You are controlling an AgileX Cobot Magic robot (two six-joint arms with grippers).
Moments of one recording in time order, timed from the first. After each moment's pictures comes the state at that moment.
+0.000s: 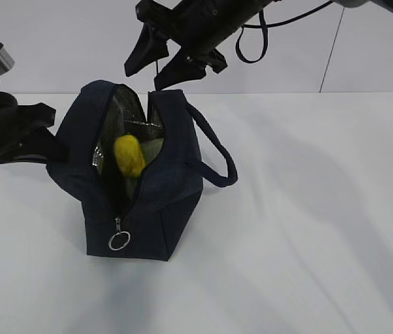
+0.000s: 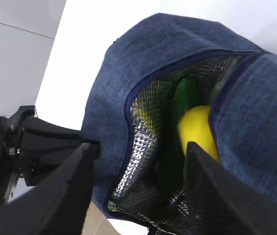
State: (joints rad) left arm -0.12 1.61 -0.97 -0.89 0.63 0.56; right arm 0.40 2.27 -2.28 0.77 1.23 -0.12
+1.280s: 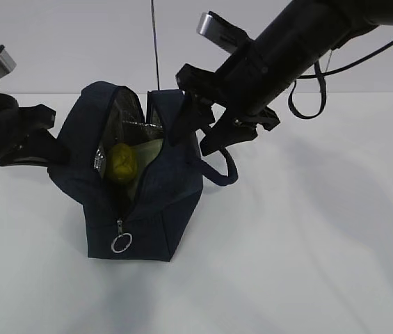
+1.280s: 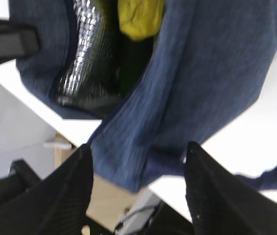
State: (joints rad) left arm -0.12 1.61 -0.97 -0.89 0.67 0.56; right arm 0.40 1.91 -1.60 0.72 1.09 -0.19
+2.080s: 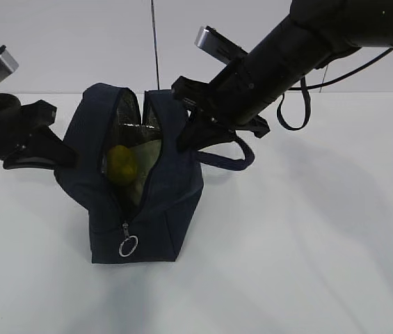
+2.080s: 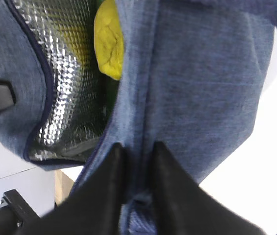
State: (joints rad) left arm -0.12 1.61 -0.97 -0.94 0.76 0.56; right arm 0.40 1.97 -1.59 0.76 0.97 -0.22
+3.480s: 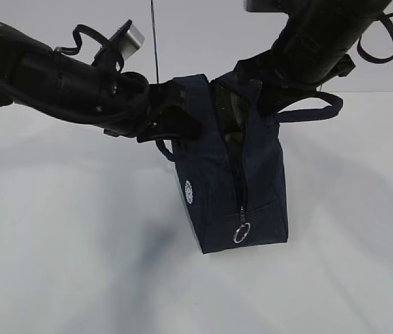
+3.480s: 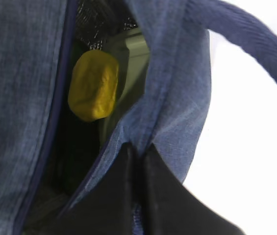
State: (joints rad) left arm -0.46 1.81 -1.18 -1.35 0.63 0.87; right arm 0.40 1.78 -1.58 0.12 0.99 0.02
